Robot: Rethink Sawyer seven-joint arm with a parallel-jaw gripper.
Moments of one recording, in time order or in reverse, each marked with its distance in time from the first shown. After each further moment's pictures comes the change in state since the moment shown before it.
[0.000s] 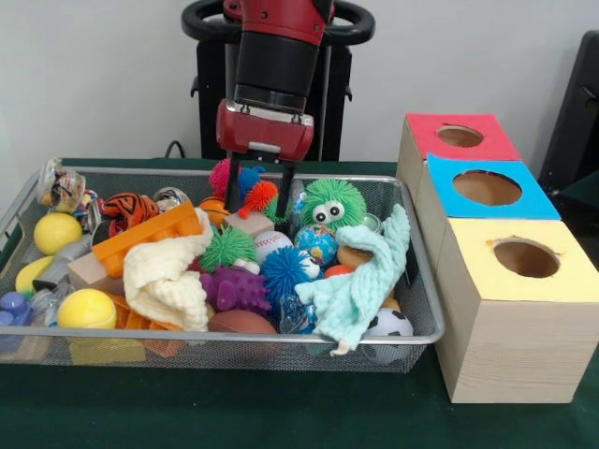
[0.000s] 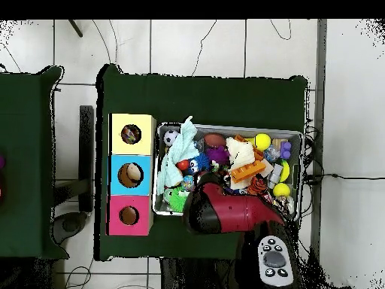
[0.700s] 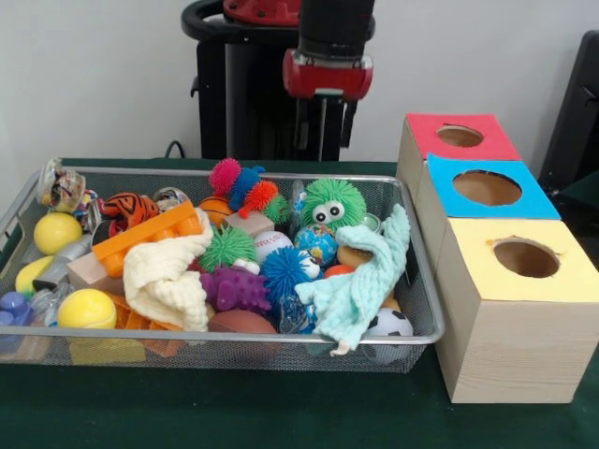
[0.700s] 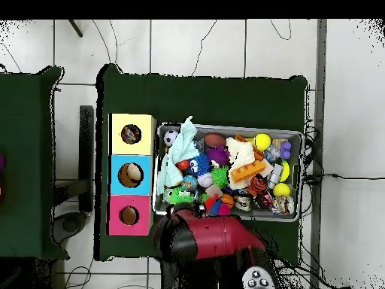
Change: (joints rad) arm -0.014 -0.213 0.145 0.242 0.051 0.271 0.000
